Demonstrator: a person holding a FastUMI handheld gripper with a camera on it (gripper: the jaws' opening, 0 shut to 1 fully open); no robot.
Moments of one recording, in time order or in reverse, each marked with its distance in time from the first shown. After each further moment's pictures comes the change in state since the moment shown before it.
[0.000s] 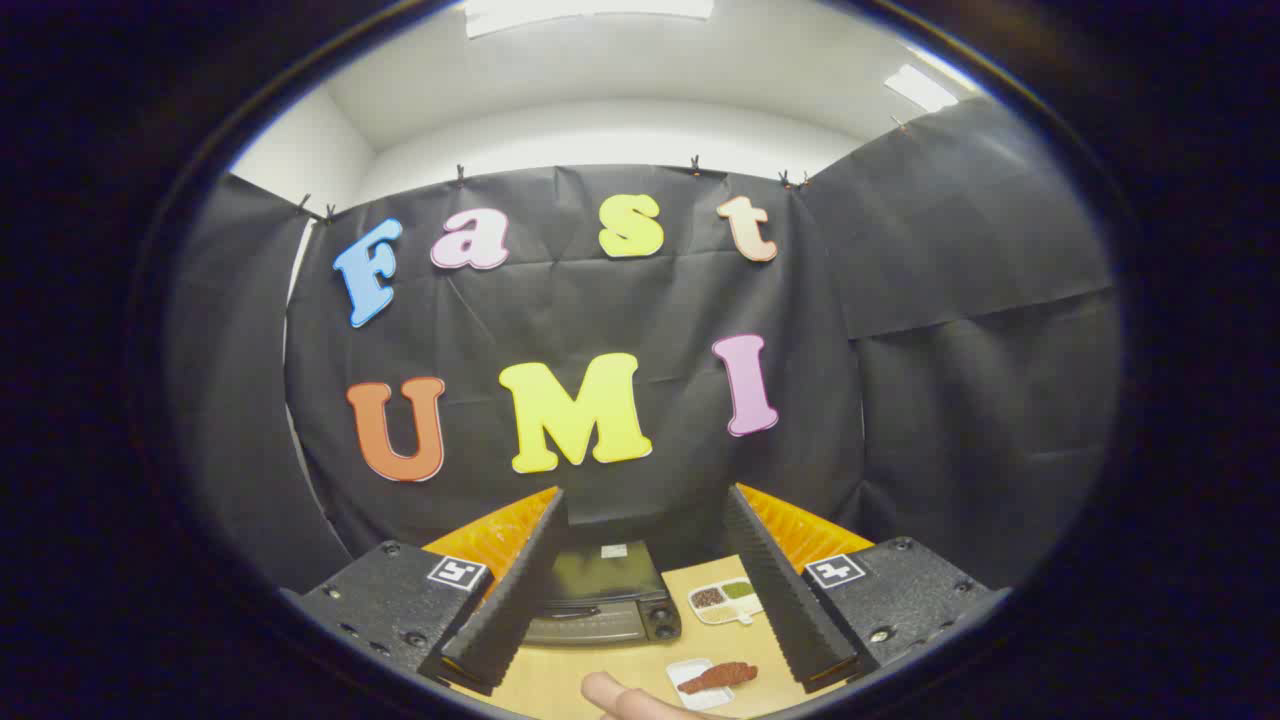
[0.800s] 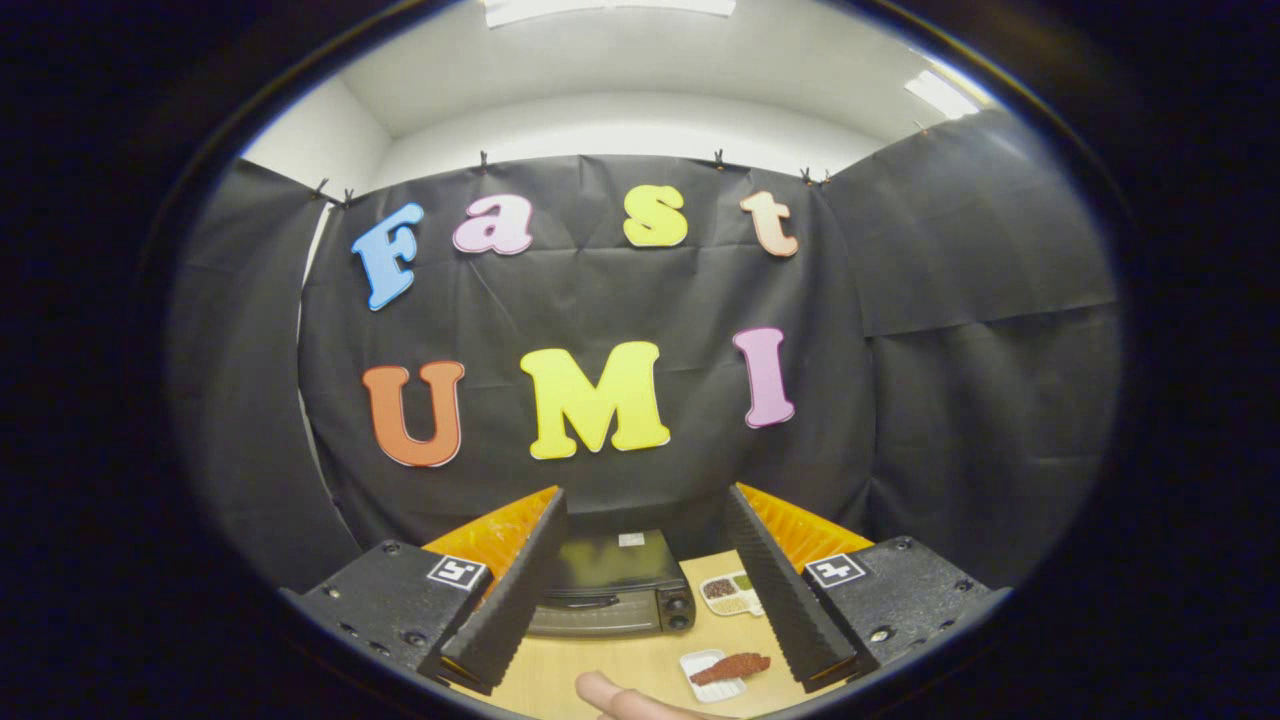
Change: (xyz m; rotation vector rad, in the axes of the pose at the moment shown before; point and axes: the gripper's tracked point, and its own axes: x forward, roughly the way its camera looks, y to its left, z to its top) arm -0.007 0.025 -0.001 -0.034 0.010 0.035
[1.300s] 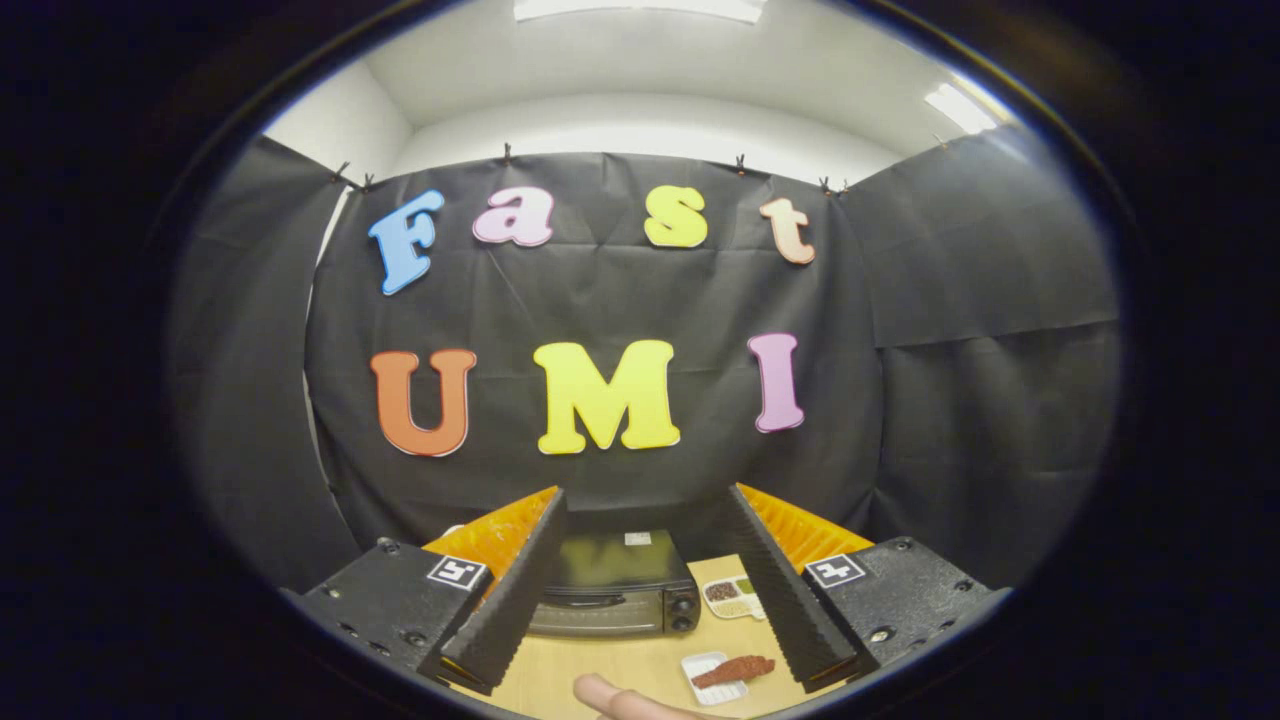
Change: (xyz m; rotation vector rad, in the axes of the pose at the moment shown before) arm 0.015 0.022 -0.029 -0.053 0.008 0.005
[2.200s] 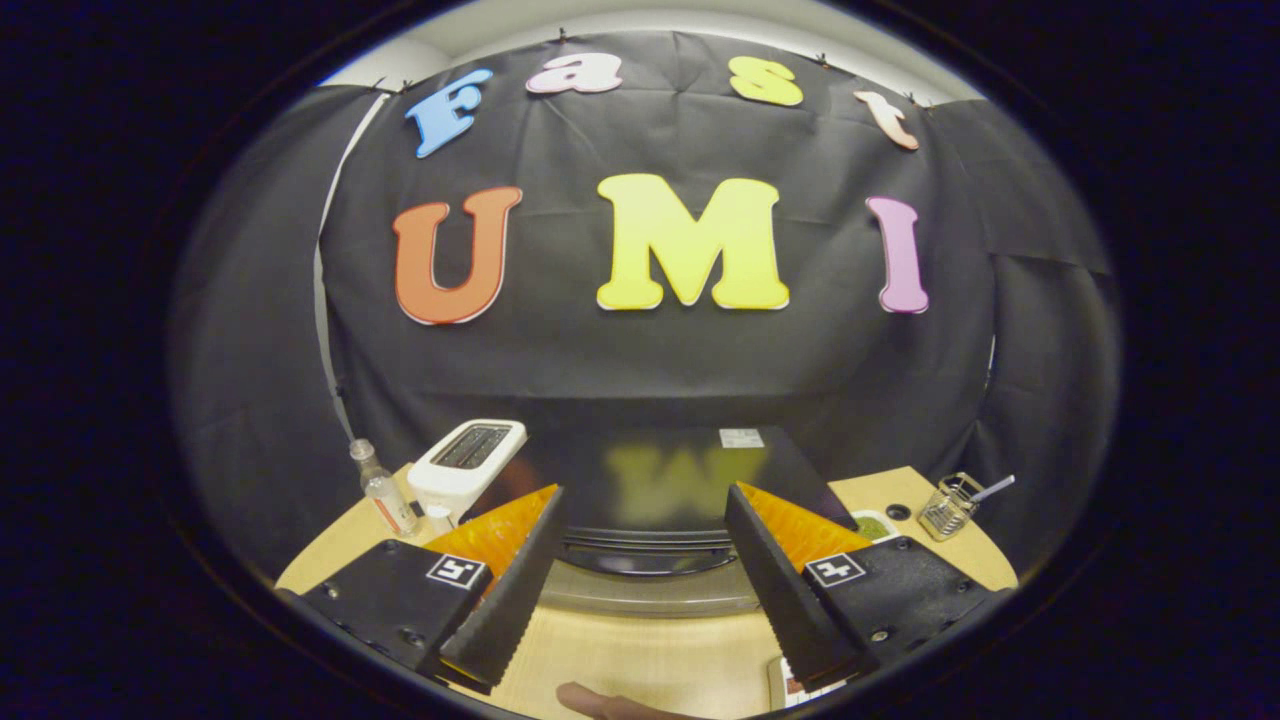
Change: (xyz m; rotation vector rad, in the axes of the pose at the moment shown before) arm 0.175 0.092 -0.223 -0.074 0.315 0.172
